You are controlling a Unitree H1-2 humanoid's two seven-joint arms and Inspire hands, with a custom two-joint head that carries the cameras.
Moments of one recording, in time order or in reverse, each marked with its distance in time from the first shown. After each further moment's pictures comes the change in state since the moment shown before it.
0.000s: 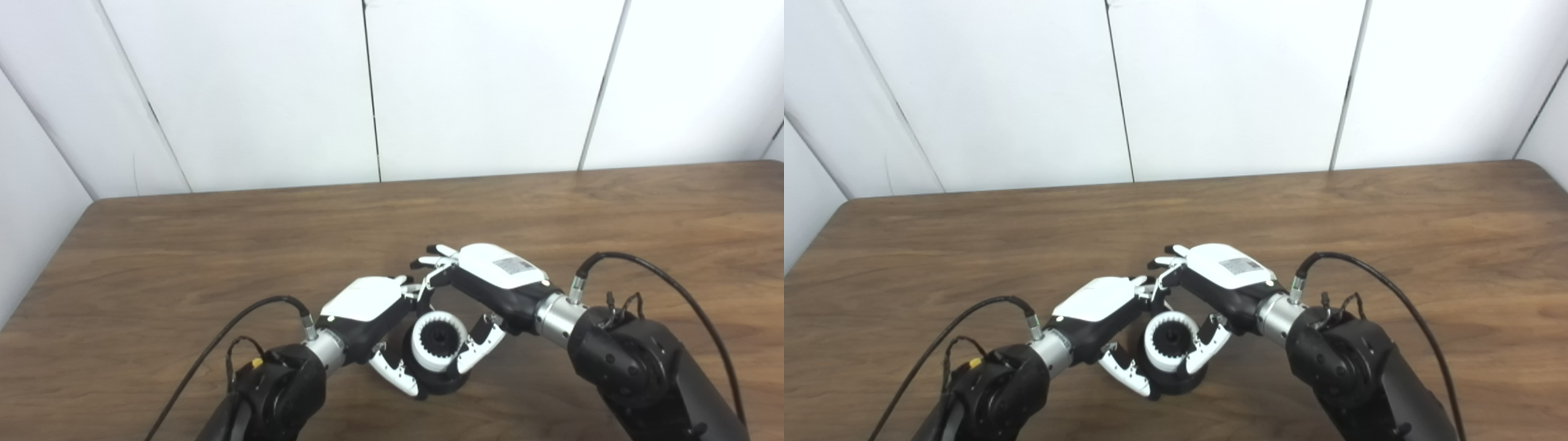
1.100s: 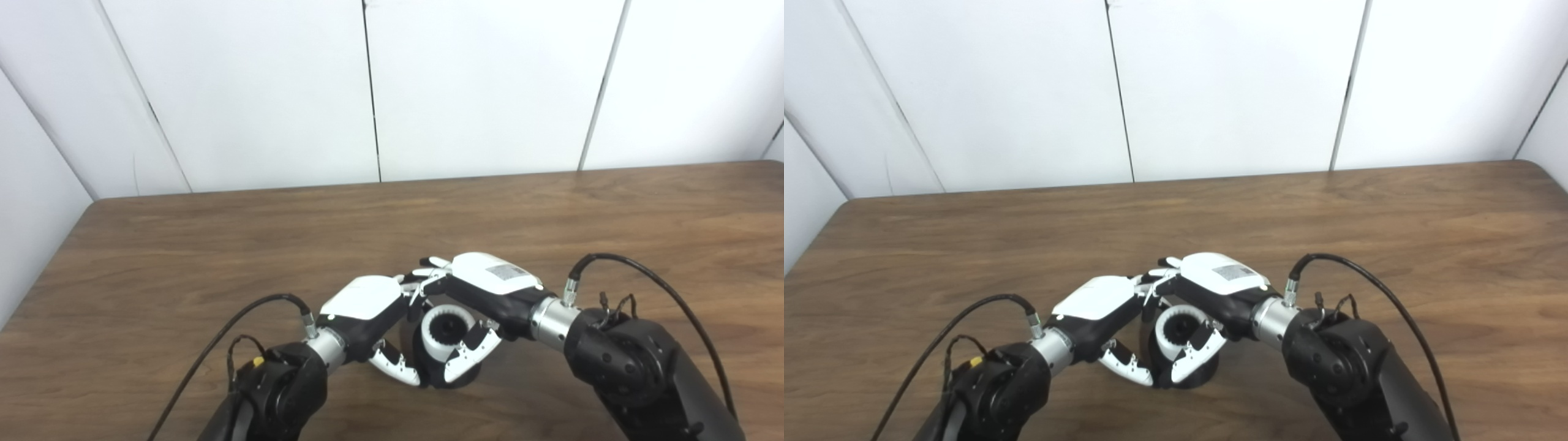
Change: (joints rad) left arm -0.002 -0.017 0.015 -0.004 0.021 0.012 -0.027; right arm -0.002 0.010 -0.009 0.000 0.022 0.003 0.065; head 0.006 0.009
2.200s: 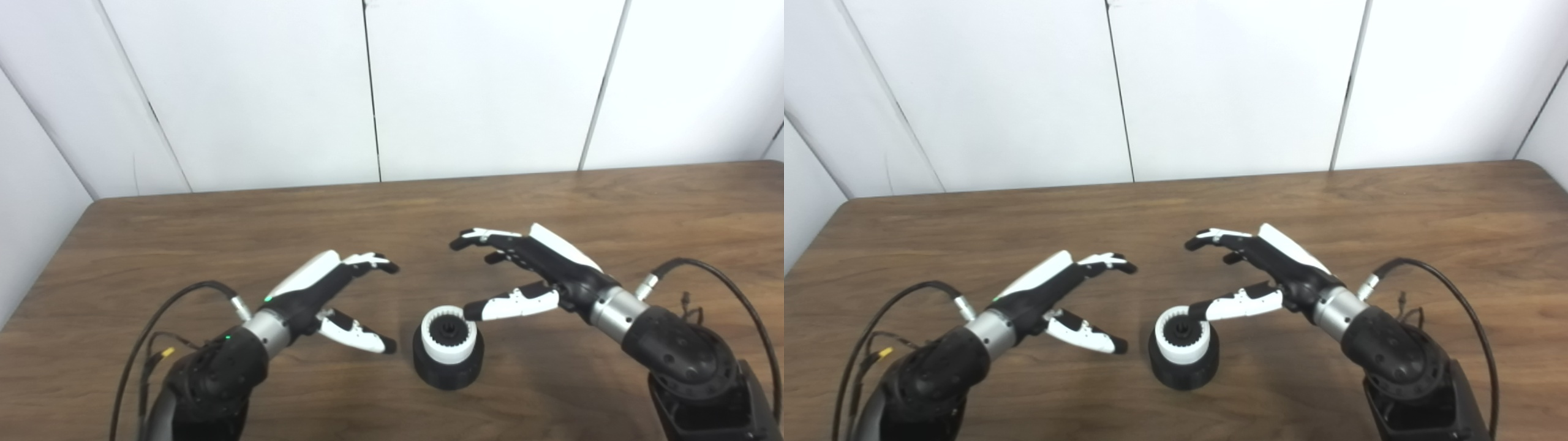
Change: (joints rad) left arm 0.035 0.030 0.282 -0.110 -0.326 0.170 -0.060; right arm 0.124 0.055 -0.318 0.002 0.364 0.151 -0.156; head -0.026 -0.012
